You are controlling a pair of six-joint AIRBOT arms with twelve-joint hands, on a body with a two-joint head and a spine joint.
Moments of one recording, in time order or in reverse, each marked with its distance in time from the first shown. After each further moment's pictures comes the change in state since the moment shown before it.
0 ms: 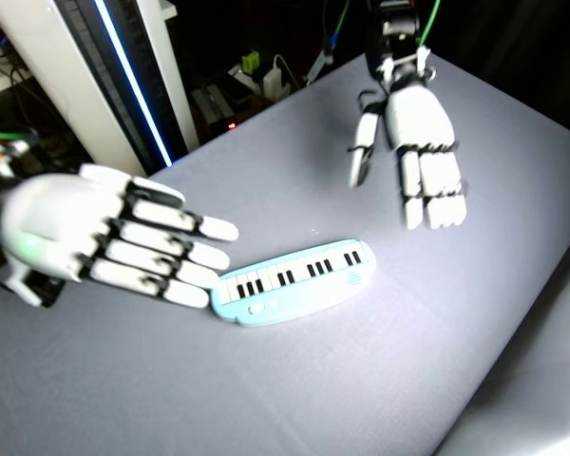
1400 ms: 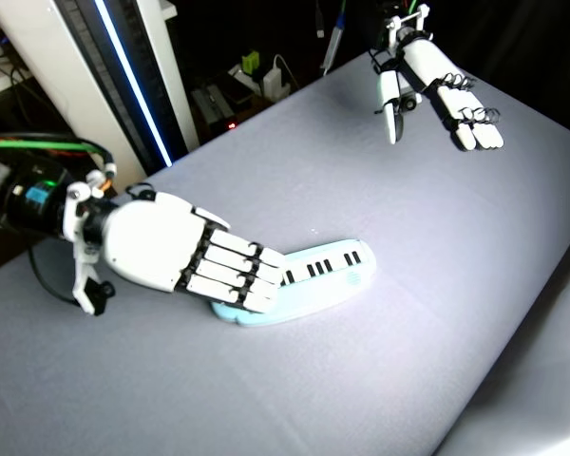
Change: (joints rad) left arm 0.138 0.057 -0.077 -0.173 -0.306 -0.002; right arm 0.087 -0.101 0.046 0.042 -0.330 -0.206
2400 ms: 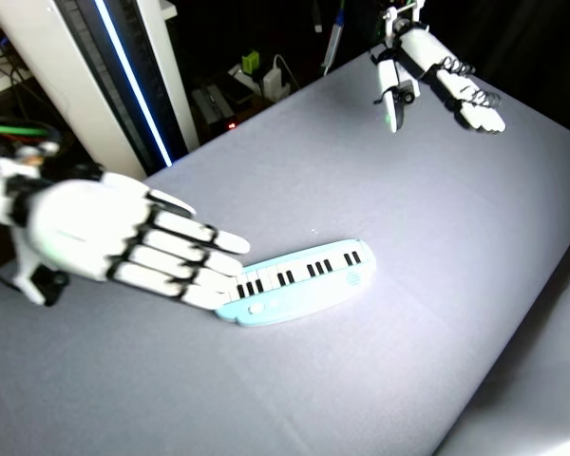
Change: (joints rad) left arm 0.054 0.051 -0.072 -0.006 -0.177 -0.004; right arm -0.228 0.234 -0.174 0.041 0.521 0.164
